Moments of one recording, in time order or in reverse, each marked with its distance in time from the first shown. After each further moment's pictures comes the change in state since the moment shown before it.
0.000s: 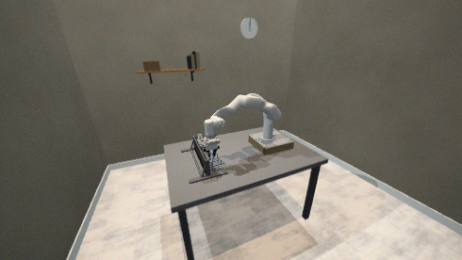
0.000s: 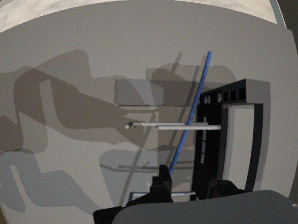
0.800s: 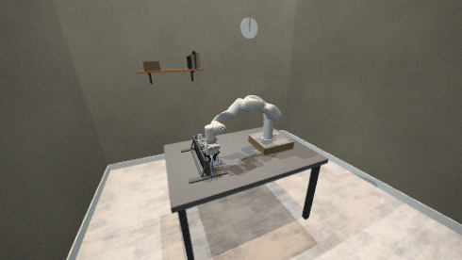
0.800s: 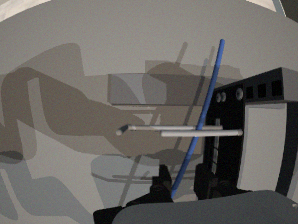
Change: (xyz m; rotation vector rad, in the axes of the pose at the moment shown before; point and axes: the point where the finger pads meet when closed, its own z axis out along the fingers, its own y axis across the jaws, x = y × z) arm 0.000 0.000 0.043 -0.001 0.000 0.000
